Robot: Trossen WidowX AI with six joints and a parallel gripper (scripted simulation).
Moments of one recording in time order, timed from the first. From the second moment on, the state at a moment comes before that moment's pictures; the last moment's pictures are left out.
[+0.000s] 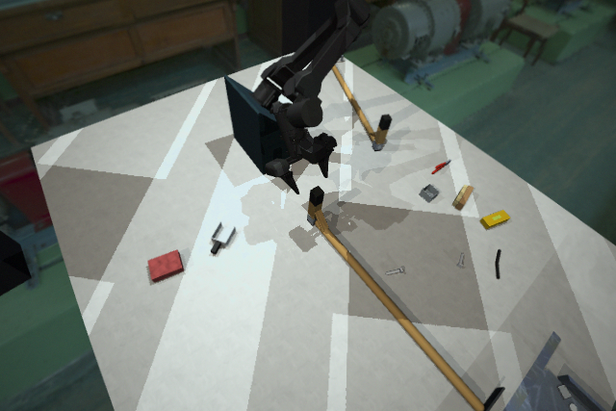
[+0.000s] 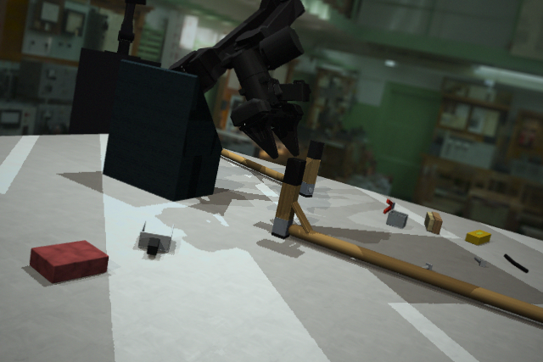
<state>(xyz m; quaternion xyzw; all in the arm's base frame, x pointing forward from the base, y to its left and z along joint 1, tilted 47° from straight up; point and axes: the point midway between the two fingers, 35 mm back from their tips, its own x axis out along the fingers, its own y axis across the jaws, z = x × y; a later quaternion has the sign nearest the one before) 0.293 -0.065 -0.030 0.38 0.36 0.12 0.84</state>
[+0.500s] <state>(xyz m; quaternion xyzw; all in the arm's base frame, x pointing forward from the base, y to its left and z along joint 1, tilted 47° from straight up) 0.309 -0.054 -0.043 0.38 0.36 0.12 0.84</state>
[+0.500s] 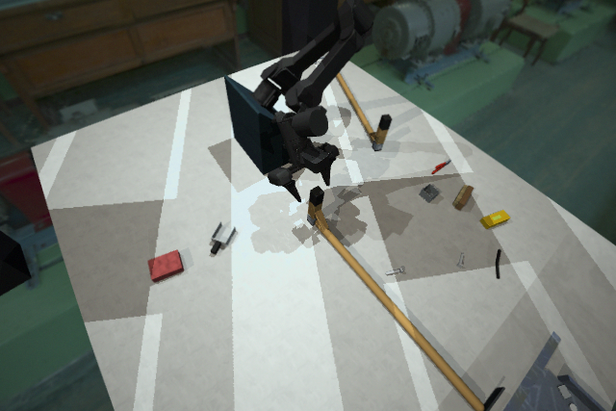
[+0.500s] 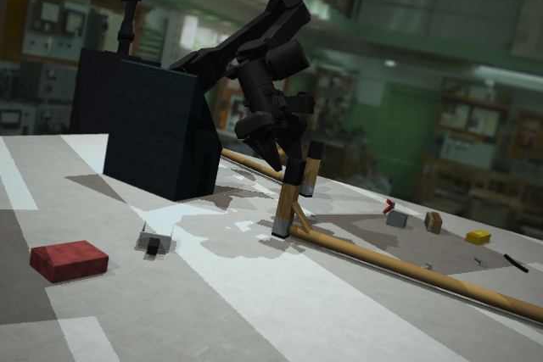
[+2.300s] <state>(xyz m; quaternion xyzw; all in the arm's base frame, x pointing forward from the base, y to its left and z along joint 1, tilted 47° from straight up) 0.338 -0.031 -0.065 0.38 0.36 0.12 0.84</state>
